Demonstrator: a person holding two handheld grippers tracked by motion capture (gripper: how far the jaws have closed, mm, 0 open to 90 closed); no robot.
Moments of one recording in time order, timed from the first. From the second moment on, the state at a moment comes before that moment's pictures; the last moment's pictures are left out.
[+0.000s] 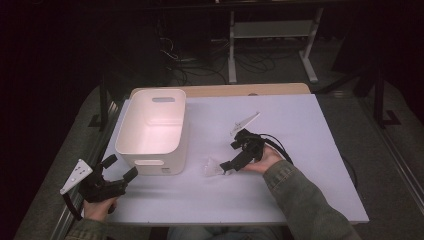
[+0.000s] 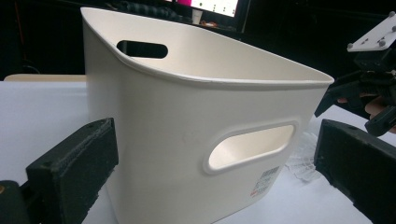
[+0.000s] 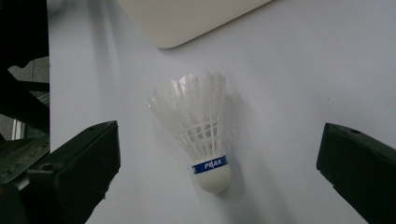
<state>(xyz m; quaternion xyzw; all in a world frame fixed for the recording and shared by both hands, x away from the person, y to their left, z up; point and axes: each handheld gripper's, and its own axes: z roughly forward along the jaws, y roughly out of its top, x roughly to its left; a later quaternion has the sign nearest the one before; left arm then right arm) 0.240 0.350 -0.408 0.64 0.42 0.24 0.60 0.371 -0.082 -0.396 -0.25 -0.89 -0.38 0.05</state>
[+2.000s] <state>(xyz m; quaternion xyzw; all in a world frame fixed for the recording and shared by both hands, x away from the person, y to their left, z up) 0.240 0.350 -0.408 0.64 0.42 0.24 0.60 0.382 -0.072 -0.434 -0.18 -0.94 -0.29 0.08</state>
